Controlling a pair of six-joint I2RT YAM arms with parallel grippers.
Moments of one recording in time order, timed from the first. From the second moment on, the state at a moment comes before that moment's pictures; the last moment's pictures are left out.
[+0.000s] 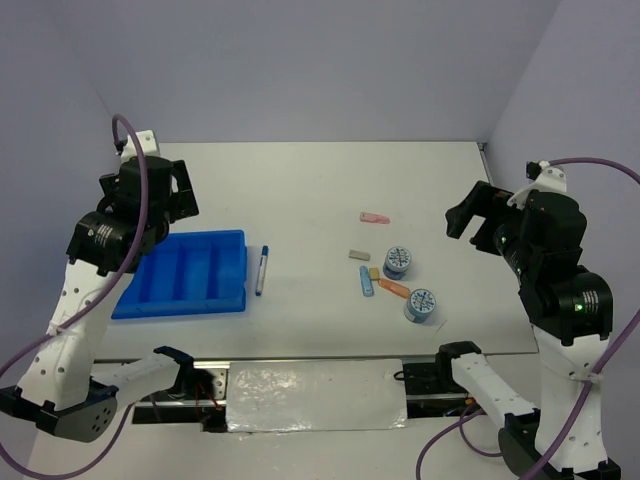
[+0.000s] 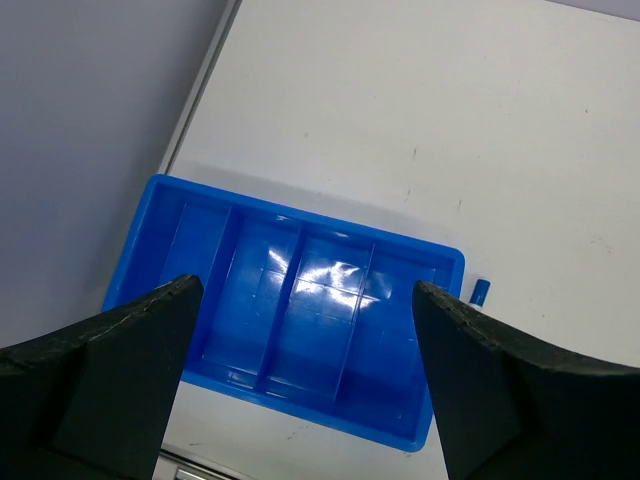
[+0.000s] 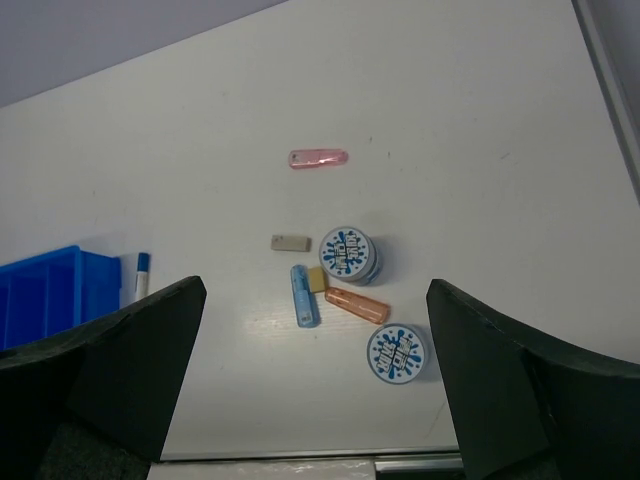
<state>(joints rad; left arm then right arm) -0.33 1.08 1.52 -1.04 -0.62 -0.34 0.12 0.84 1.53 -1.11 0.10 0.38</state>
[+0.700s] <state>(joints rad) -0.33 1.09 1.52 -1.04 -0.53 -0.35 0.12 1.15 1.16 -1.04 0.09 0.44</state>
